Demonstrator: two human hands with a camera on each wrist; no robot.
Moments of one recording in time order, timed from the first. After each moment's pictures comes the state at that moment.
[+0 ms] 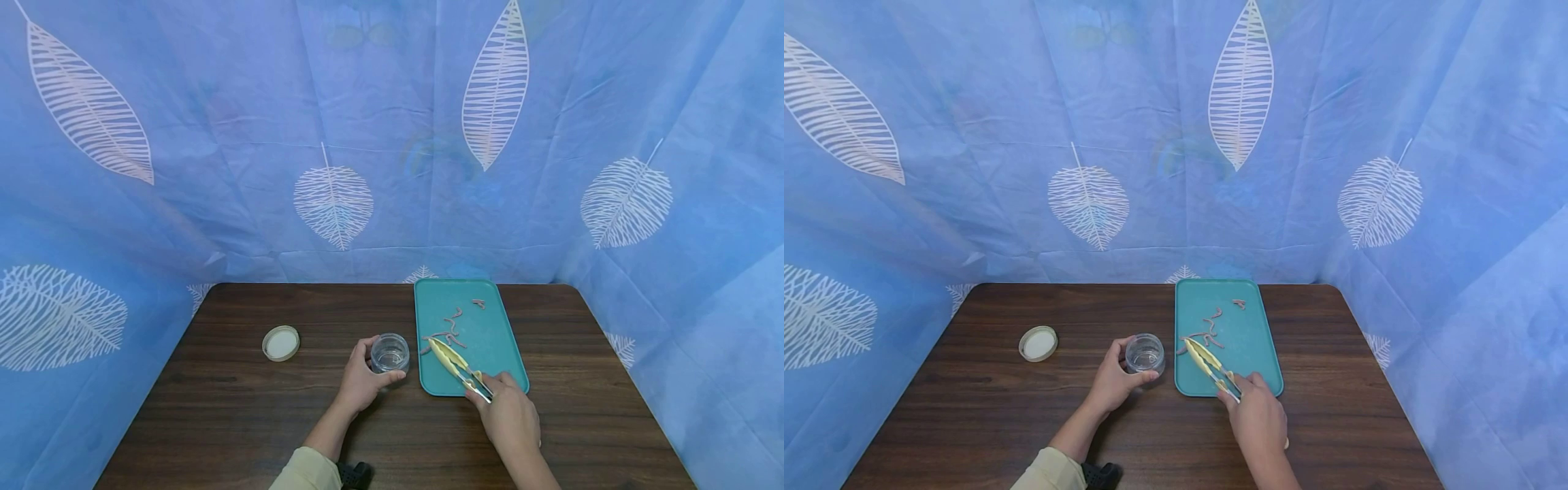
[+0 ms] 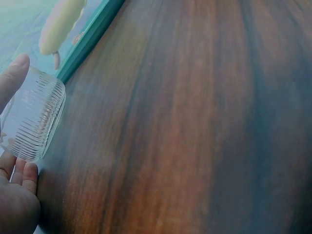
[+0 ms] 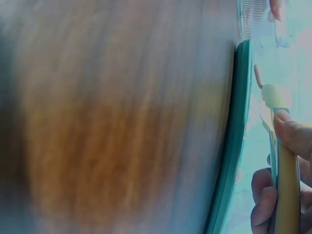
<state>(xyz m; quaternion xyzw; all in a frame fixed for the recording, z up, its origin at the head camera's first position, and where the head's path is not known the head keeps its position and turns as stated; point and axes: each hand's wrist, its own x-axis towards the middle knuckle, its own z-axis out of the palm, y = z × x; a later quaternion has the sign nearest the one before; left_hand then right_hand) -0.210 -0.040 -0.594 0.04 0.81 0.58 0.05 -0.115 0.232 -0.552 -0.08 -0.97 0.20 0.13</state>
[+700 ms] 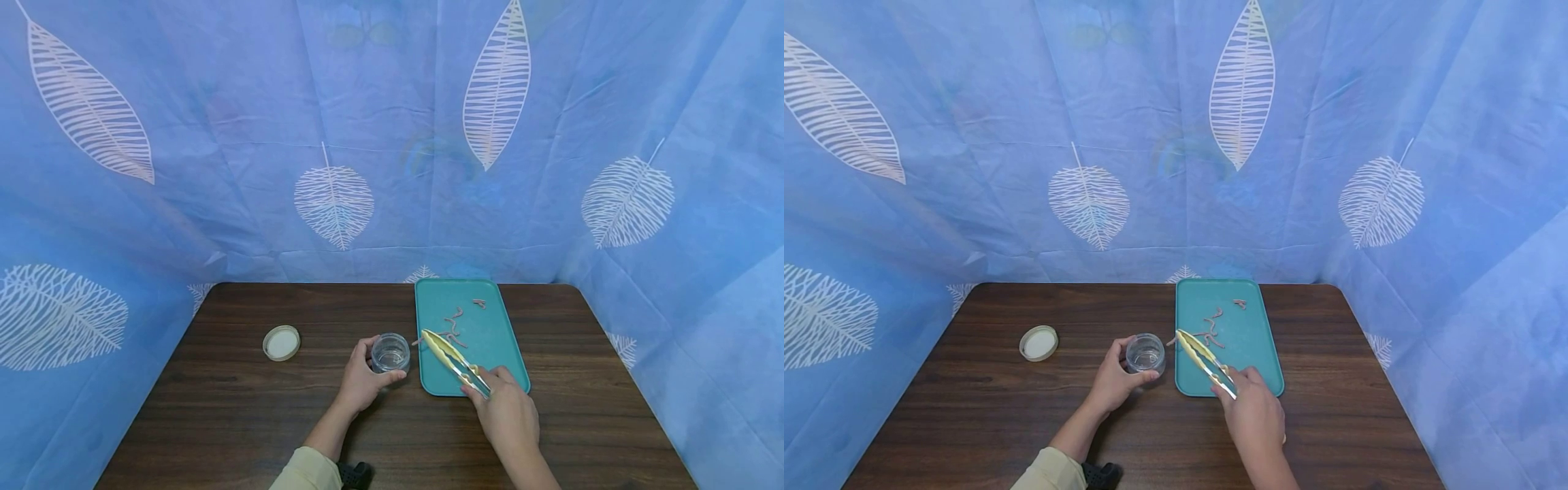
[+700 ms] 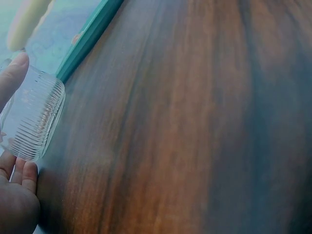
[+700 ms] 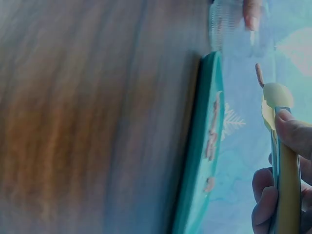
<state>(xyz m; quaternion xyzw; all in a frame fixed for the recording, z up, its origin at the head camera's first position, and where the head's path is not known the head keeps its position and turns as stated) -0.211 -0.039 -0.595 0.05 0.81 0.58 0.04 -0.114 0.217 -0.528 -0.07 -0.97 0.20 0.16</state>
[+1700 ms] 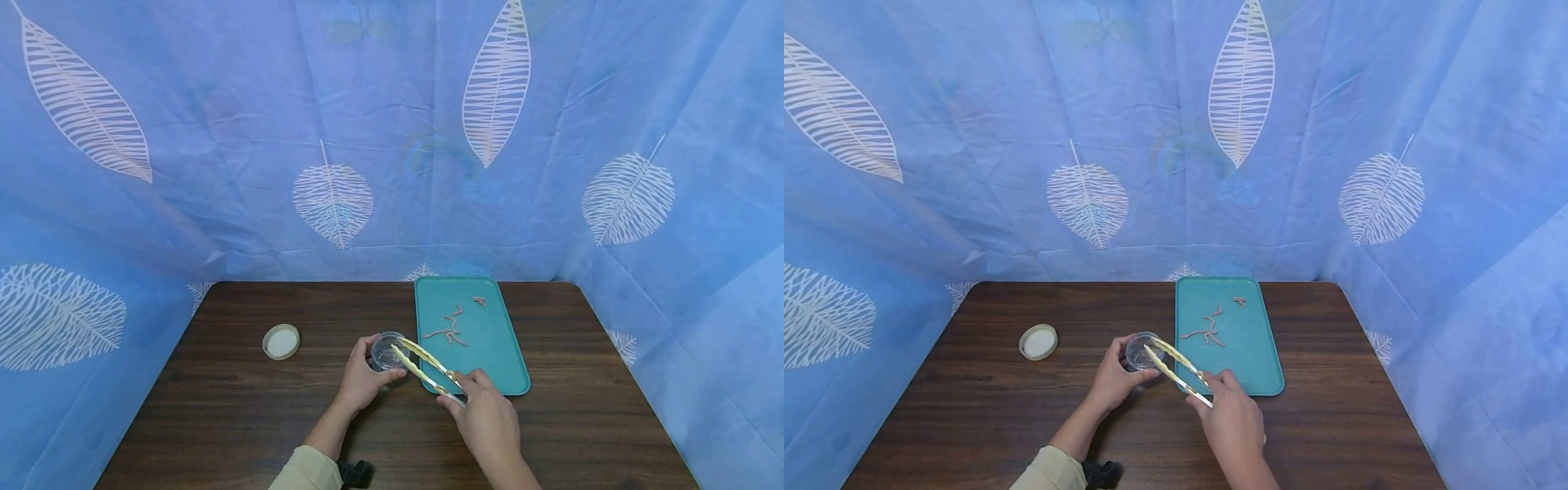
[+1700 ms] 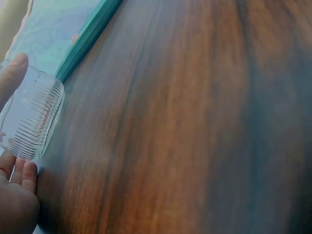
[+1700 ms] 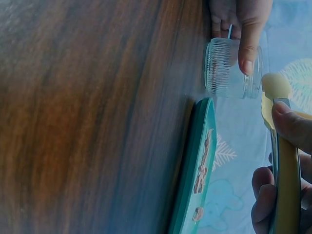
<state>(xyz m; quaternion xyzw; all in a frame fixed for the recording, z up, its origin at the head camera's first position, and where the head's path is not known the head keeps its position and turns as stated) -0.212 -0.041 -0.596 0.06 0.81 0.58 0.04 -0.103 0.180 -0.519 -0.04 -0.97 0.20 0.13</state>
